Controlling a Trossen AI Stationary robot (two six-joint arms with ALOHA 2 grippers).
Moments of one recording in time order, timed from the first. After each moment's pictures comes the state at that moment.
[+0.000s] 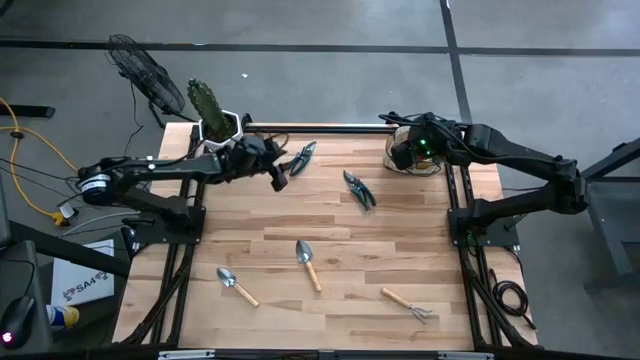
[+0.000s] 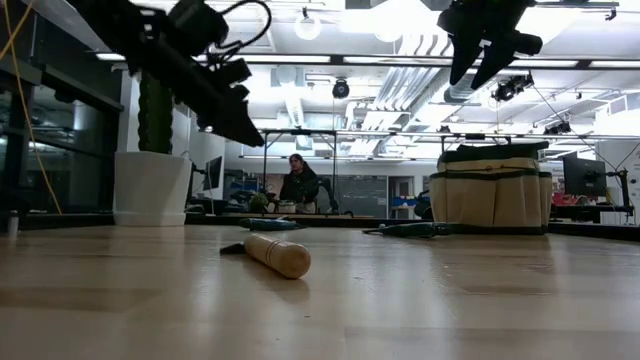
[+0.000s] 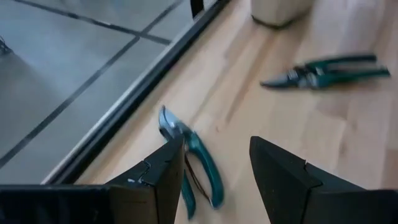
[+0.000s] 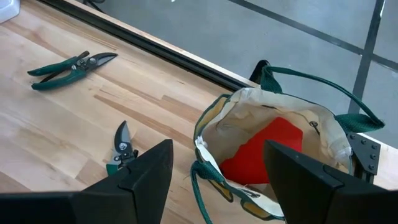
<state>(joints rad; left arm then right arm) 0.41 1.26 0.68 0.07 -0.17 0.05 -0.35 1.15 1.24 -1.06 0.50 0.60</state>
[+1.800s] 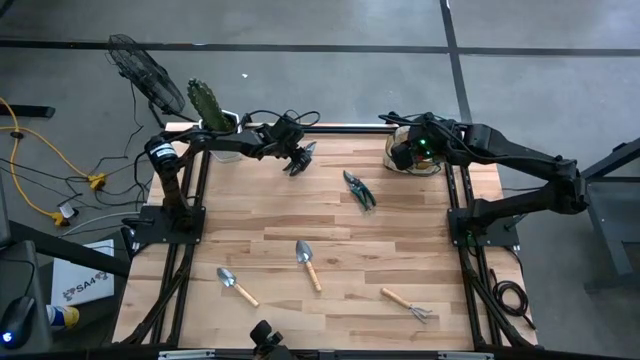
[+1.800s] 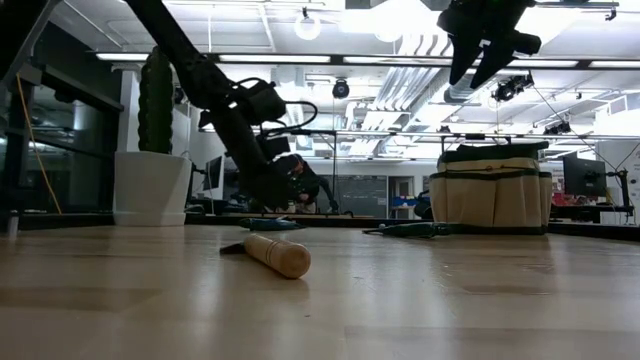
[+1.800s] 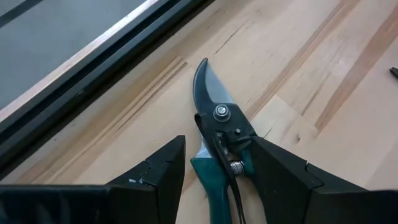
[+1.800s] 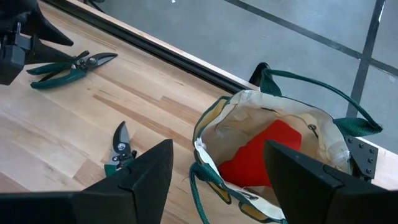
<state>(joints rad) 0.60 1.82 1.05 -0.06 -0.08 -0.14 -0.35 1.15 1.24 -1.05 0.50 0.58</state>
